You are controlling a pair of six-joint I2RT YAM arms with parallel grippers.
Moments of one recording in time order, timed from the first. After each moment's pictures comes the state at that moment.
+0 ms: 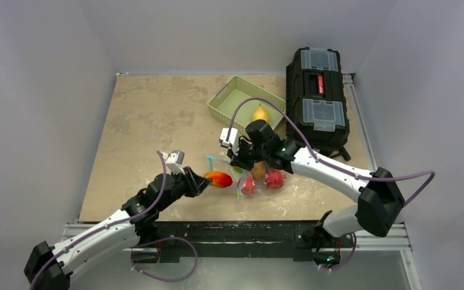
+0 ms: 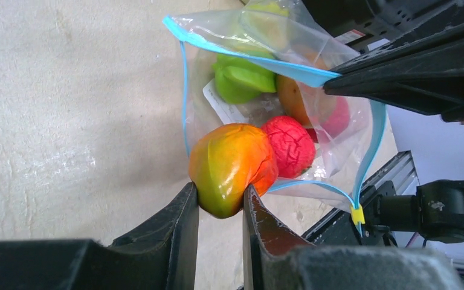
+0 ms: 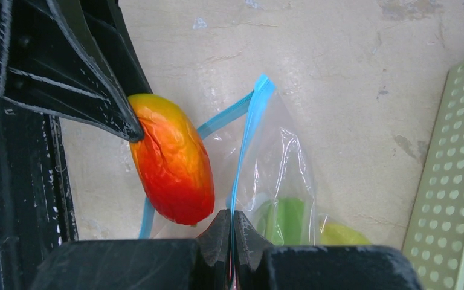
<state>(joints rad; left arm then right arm) -0.81 0.58 0.17 0.06 -0.11 -0.82 0.83 1.41 1.03 -0.32 -0.34 -0.33</state>
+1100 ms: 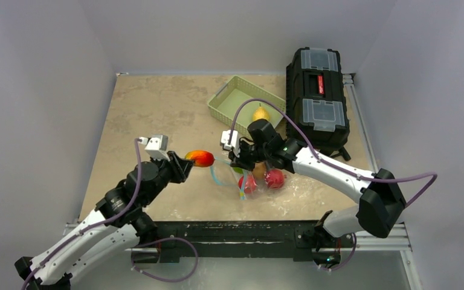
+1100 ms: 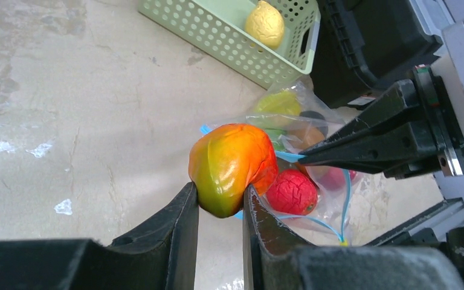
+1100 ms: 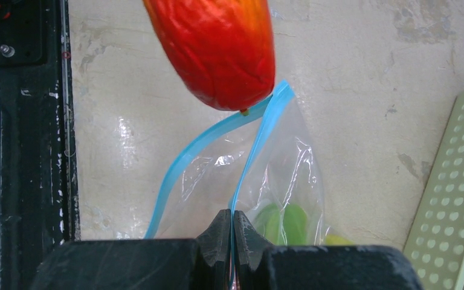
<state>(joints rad) -0.81 0.46 0.57 -0.42 -0.33 -0.60 0.81 1.40 1.03 -0.34 -0.41 -0.42</state>
